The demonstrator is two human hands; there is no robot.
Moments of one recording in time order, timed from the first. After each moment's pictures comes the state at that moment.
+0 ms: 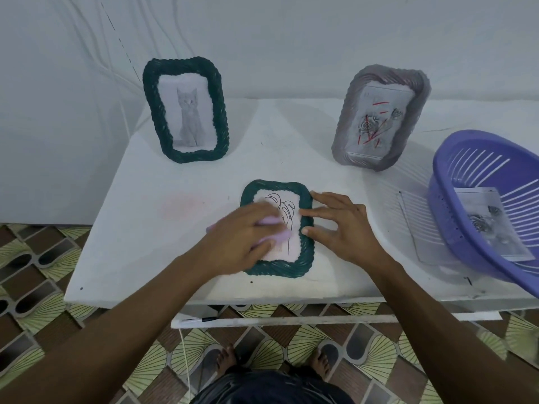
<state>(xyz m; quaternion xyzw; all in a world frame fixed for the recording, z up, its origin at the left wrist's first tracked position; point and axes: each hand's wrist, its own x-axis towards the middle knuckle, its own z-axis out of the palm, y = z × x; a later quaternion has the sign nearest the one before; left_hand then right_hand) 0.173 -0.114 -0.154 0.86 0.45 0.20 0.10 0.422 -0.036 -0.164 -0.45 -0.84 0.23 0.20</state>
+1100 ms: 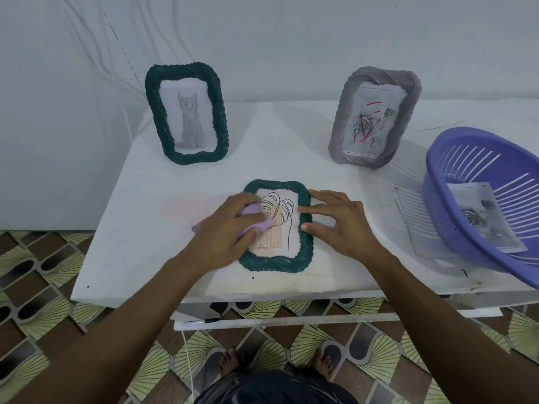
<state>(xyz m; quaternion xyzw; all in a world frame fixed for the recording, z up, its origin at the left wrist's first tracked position) 0.156 -0.124 -0.158 0.80 0.53 0.23 0.14 0.422 -0.038 -0.164 -0.45 -0.84 0.24 0.20</state>
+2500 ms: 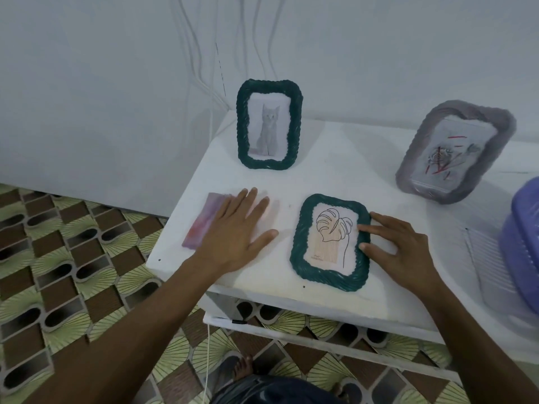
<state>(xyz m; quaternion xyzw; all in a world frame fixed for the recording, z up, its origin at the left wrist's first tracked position) 0.101 -0.170 -0.145 0.68 0.72 0.10 0.05 0.420 -0.041 -0.163 -0.46 -0.83 0.24 0.22</state>
